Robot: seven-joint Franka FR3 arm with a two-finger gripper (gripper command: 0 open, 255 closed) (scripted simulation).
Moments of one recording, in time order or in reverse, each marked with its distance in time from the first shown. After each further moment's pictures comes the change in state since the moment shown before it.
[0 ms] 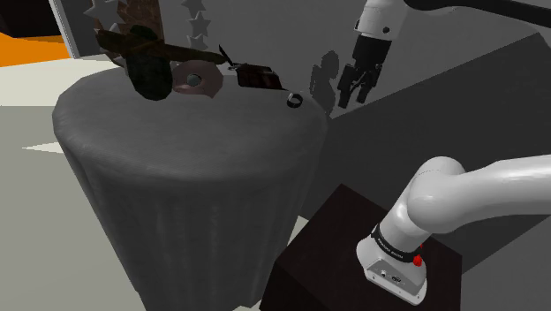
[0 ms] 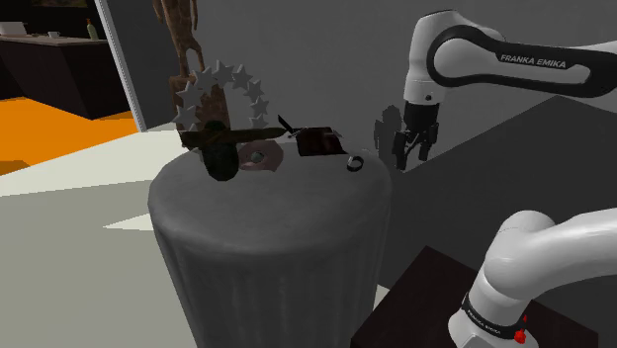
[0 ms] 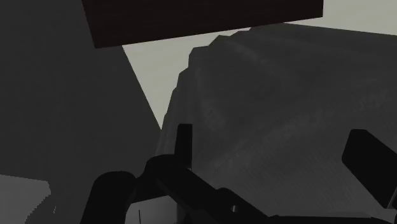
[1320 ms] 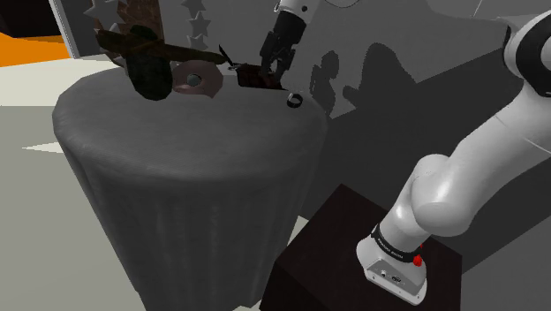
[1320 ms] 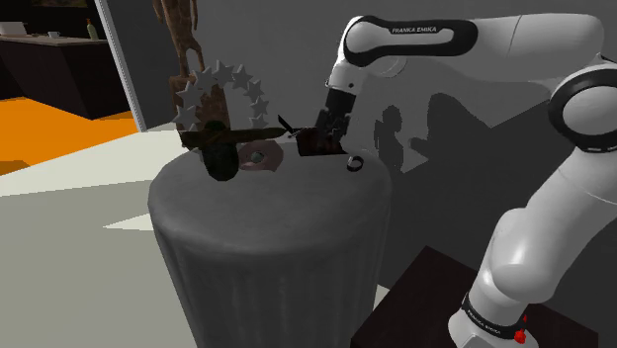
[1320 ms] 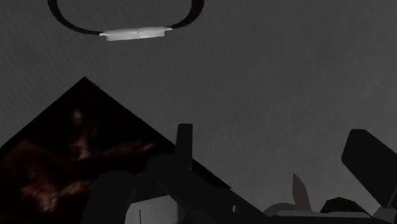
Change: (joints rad) arm 0.167 0.586 -0.116 0.422 0.318 0.250 -0.327
